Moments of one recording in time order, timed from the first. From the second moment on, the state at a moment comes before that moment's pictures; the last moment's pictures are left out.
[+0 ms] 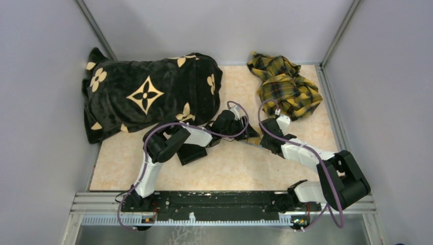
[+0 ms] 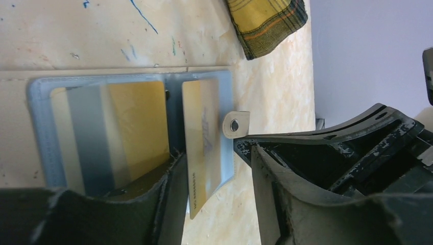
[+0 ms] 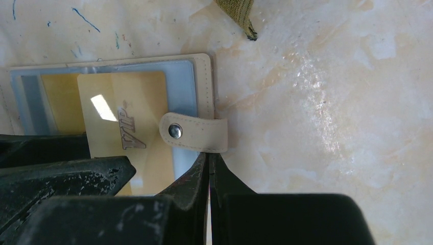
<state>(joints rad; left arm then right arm) -0.88 2.17 1.14 0.61 0.27 -1.00 0.47 1.29 0.53 -0.21 0.39 0.79</state>
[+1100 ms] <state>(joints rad) -0.92 2.04 1.29 0.09 -0.05 -0.80 0.47 1.30 0.53 -0.17 0.33 0.78</state>
